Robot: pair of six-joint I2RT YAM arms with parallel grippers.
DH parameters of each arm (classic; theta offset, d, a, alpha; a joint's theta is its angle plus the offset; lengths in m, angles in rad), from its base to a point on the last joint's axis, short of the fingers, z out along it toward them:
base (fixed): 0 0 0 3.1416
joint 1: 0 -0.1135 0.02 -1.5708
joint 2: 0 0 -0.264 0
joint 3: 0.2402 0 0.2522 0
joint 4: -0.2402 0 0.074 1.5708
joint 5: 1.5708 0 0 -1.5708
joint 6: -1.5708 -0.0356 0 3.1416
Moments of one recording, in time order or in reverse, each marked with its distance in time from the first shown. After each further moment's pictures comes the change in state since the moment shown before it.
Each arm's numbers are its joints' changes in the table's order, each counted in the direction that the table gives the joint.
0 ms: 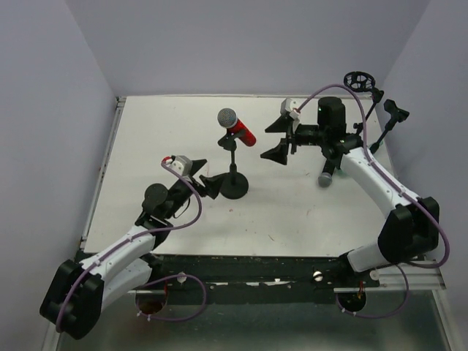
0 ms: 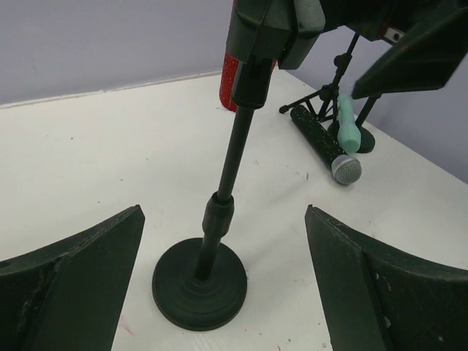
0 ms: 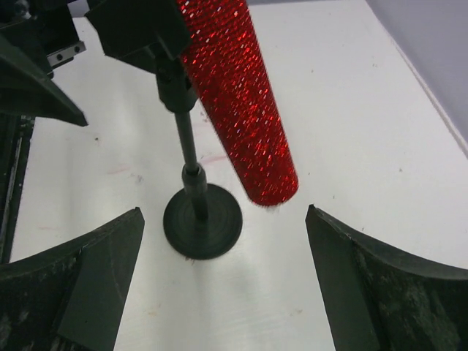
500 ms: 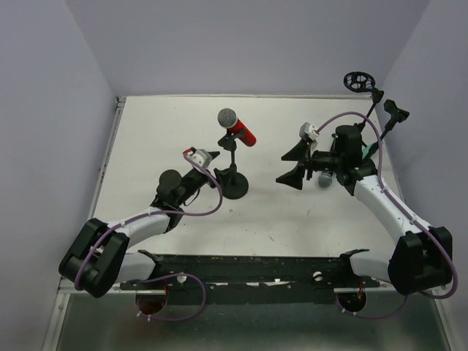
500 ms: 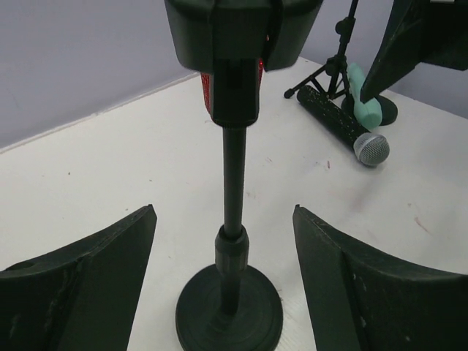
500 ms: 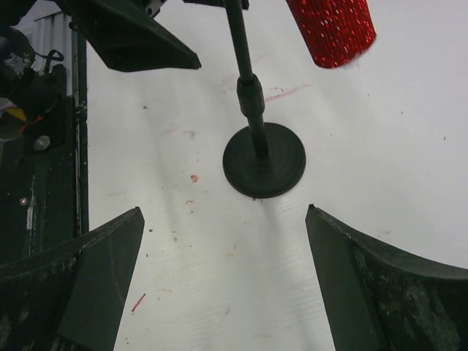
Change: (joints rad) left arm 0.007 -0.344 0.106 0.206 0.106 -0.170; right arm 0.109 0.294 -0.378 0.035 -0.049 -0.148
